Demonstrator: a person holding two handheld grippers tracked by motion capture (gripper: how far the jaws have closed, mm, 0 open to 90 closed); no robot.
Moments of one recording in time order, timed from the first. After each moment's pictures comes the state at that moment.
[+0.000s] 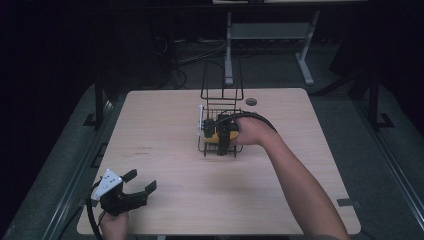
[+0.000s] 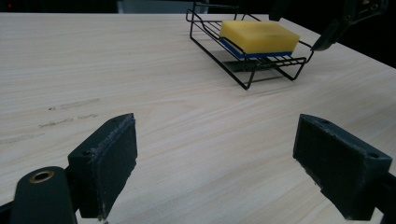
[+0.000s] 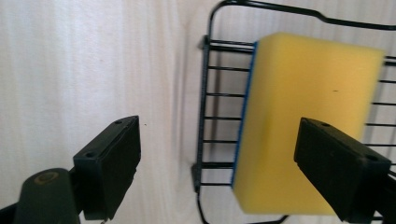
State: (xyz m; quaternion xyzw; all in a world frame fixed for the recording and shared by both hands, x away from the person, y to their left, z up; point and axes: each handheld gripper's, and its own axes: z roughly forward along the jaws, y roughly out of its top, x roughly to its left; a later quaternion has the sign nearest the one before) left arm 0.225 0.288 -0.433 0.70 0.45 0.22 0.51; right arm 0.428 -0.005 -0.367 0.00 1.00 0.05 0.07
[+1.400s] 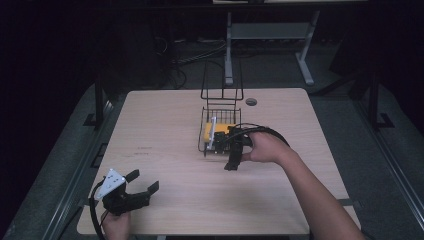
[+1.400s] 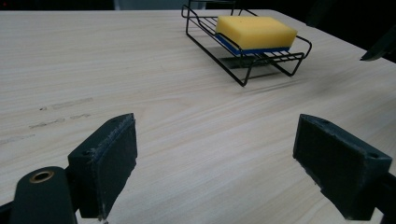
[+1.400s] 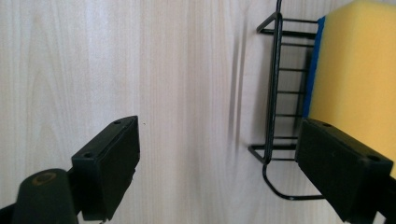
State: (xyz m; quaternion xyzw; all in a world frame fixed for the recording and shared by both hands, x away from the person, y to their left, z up) left arm 0.226 0.283 -0.434 0.71 0.44 0.22 0.50; right arm 0.379 -0.036 -0.365 0.01 0.99 0.09 0.06
